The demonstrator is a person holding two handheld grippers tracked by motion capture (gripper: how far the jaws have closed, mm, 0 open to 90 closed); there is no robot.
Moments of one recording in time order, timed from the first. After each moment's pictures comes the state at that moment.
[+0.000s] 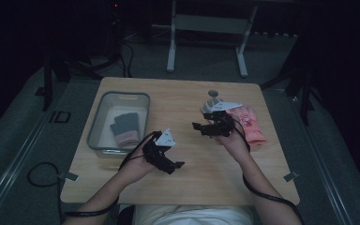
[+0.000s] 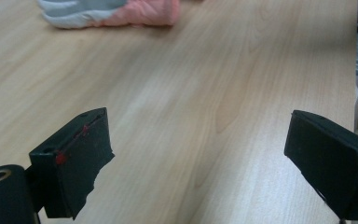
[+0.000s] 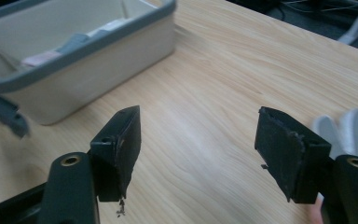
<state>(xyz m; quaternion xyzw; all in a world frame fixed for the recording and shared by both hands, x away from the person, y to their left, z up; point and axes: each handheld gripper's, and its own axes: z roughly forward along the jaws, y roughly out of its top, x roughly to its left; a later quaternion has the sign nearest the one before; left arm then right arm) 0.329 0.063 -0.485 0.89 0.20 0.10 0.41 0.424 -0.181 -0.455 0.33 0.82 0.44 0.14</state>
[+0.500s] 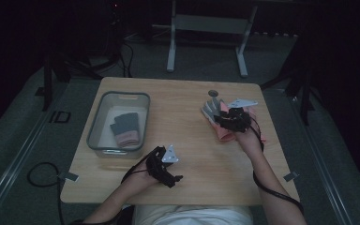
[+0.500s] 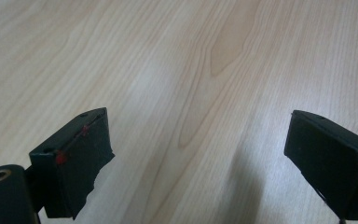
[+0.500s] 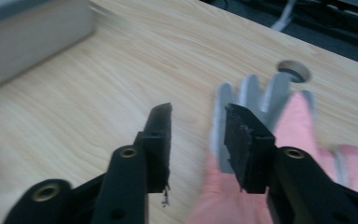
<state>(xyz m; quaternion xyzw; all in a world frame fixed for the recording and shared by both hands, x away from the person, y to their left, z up) 0.314 0.058 -0.538 0.91 0.20 0.12 0.35 0.446 -0.232 -0.461 0.38 0.81 0.39 0.21</state>
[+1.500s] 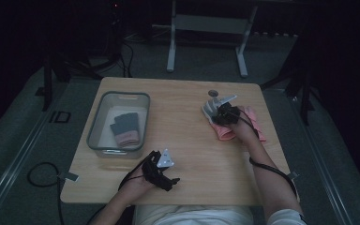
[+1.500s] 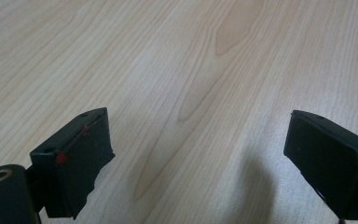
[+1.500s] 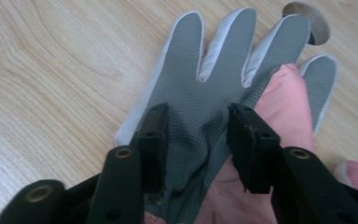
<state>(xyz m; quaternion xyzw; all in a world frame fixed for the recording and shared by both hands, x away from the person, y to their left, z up) 0.303 0.066 -0.549 0.90 0.22 0.13 0.36 0.531 -0.227 -0.527 0.33 0.88 0.26 0.22</state>
